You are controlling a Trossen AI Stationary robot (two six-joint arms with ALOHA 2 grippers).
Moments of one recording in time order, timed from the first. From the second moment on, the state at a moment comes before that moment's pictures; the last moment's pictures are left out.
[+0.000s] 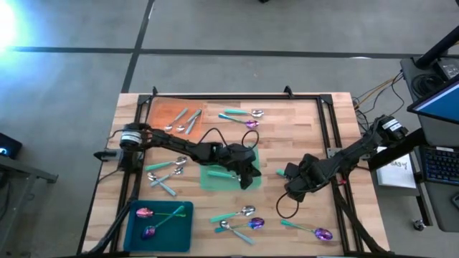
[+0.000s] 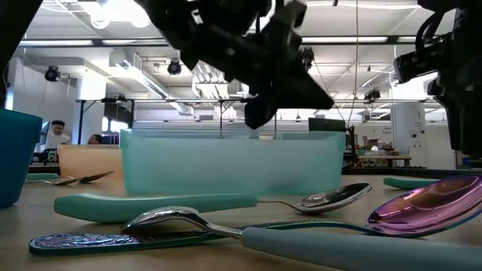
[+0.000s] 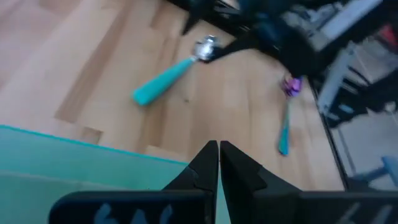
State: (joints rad) left arm -0.06 1.98 1.25 0.23 0.15 -0.47; right arm 0.49 1.42 0.84 -1.00 0.18 0.96
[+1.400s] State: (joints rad) left arm -0.22 1.60 1.25 -0.58 0.05 -0.46; right arm 0.49 1.41 0.59 -0.74 0.13 0.97
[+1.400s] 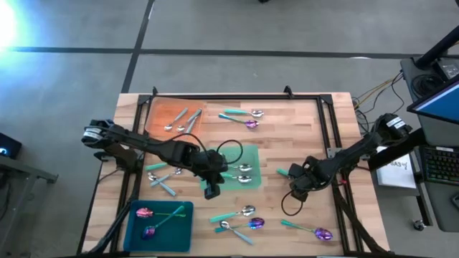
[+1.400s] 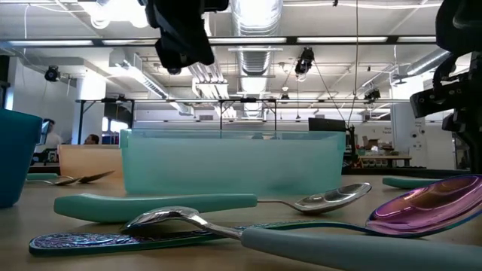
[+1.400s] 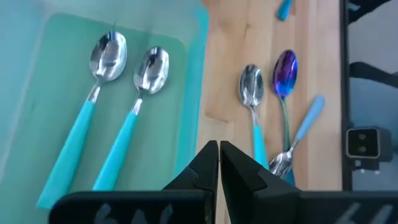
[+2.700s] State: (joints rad) left arm -0.31 1.60 1.09 -0.09 -0.41 -0.20; right arm 0.49 1.29 0.76 -0.69 0.31 0.78
